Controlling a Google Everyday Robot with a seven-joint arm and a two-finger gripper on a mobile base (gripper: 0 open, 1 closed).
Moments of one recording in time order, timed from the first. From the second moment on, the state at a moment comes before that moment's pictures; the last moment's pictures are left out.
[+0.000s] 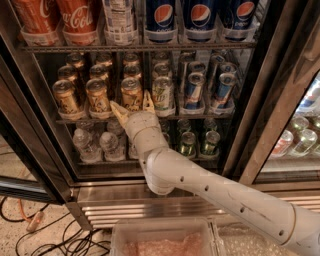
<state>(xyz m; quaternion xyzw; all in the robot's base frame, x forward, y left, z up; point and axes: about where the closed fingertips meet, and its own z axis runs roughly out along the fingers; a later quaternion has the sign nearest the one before) 0.674 0.059 0.834 -0.14 0.64 0.09 0.75</state>
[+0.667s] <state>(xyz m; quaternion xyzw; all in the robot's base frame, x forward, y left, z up) 0.682 0.052 0.836 -0.14 0.64 0.08 0.75</state>
